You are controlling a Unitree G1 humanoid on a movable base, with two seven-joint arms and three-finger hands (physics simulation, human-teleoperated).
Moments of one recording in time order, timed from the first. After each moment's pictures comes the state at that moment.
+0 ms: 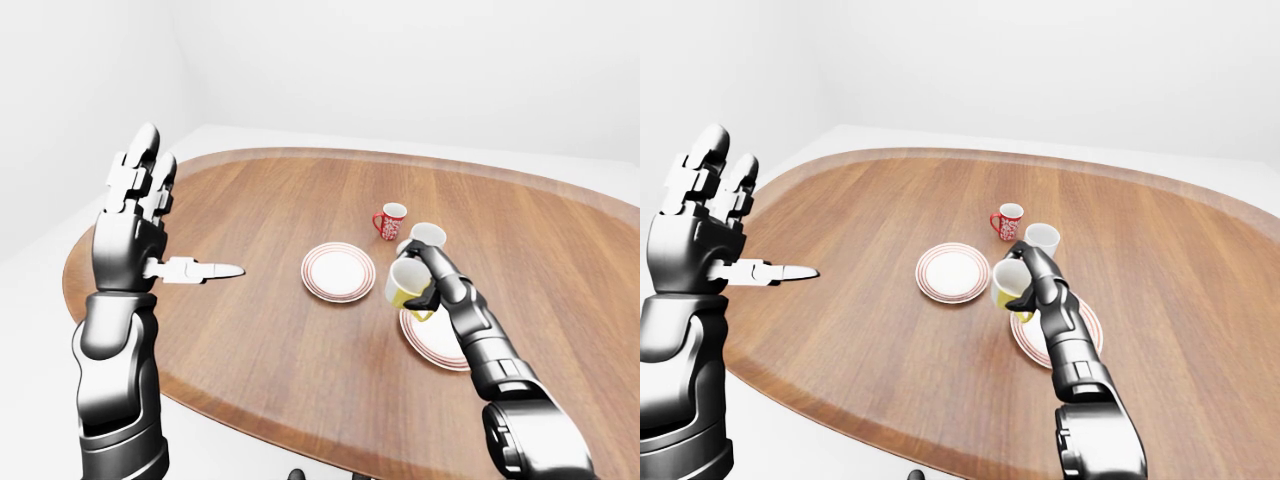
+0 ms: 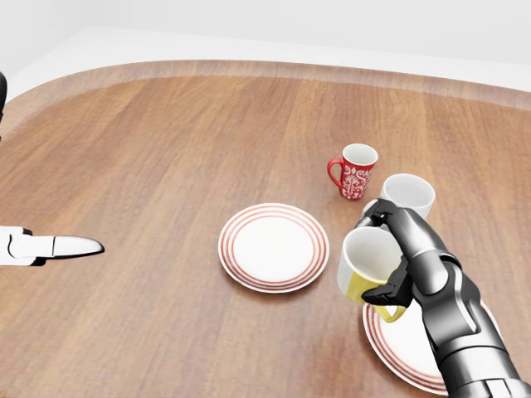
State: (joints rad) left arm -0.24 0.26 0.32 -0.39 -0.11 0.09 -0.22; right arm -0.59 -0.27 -0.05 0.77 -0.58 0.09 0.11
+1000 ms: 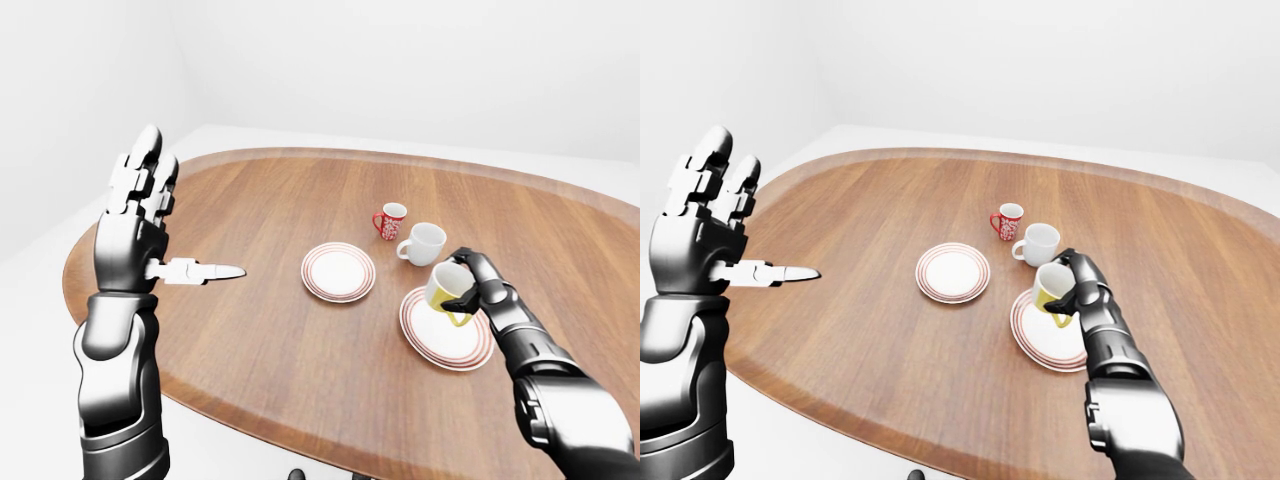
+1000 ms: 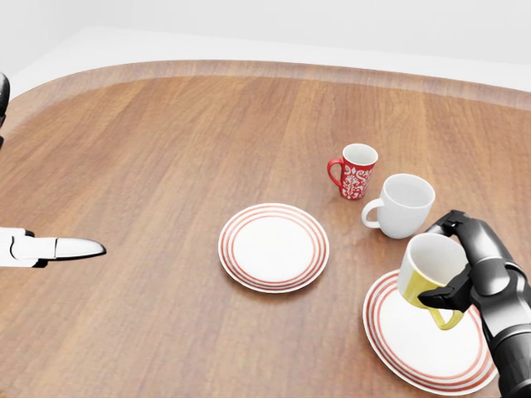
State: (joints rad) left arm -0.23 0.26 0.31 -0.39 -0.10 0.09 -0.23; right arm -0.70 -0.45 -0.09 1.17 -0.46 0.01 -0.02
